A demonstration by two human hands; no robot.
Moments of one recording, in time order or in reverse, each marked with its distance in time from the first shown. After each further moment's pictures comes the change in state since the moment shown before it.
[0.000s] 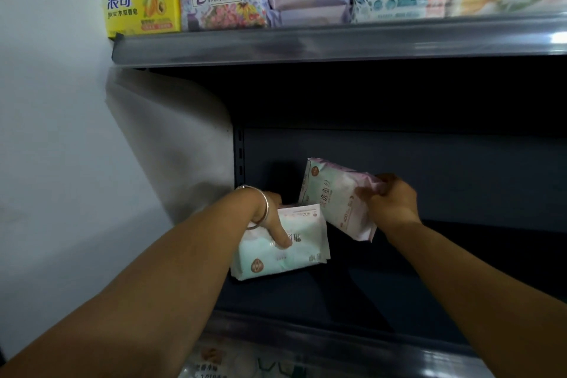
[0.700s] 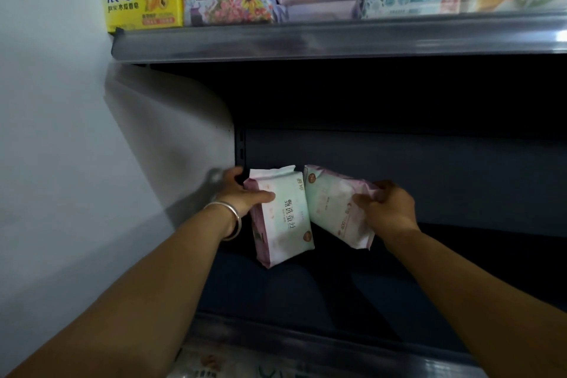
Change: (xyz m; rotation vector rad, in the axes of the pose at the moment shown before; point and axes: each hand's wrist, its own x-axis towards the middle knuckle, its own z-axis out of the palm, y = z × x) left_hand 0.029 -0.047 0.015 -1.138 0.549 0.161; right_hand 0.000 0.005 0.011 -0.023 -0.013 -0.008
